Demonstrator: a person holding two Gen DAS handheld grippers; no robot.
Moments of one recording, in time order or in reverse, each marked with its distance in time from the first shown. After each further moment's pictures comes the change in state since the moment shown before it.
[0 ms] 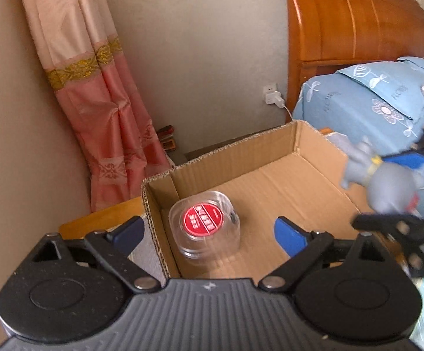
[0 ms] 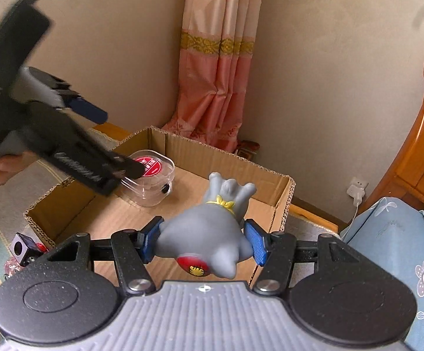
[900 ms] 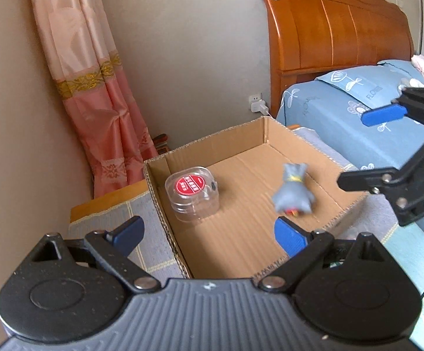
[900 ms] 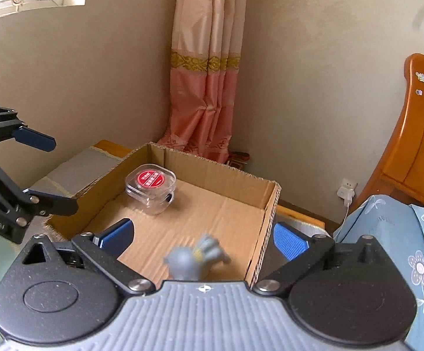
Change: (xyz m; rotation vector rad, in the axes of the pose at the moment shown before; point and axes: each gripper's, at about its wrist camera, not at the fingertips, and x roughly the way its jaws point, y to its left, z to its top) left arm -0.078 -0.015 -0.047 0.018 -0.062 -0.025; right arm -0.059 0.010 -0.013 0.051 -0.072 -0.034
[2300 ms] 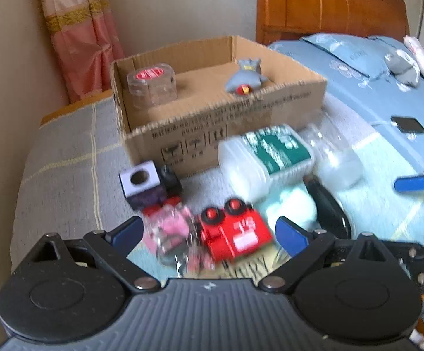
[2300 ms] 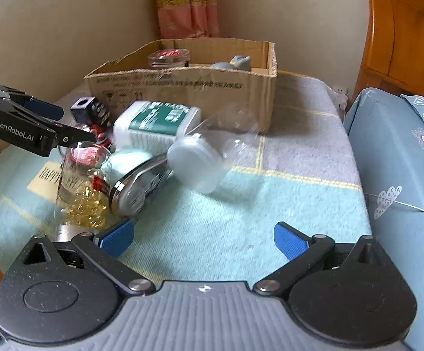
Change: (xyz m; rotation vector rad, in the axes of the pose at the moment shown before) left arm -0.006 -0.052 -0.124 -0.051 0.135 -0.064; right arm -0.052 0.066 -0.186 0.206 0.158 -0.006
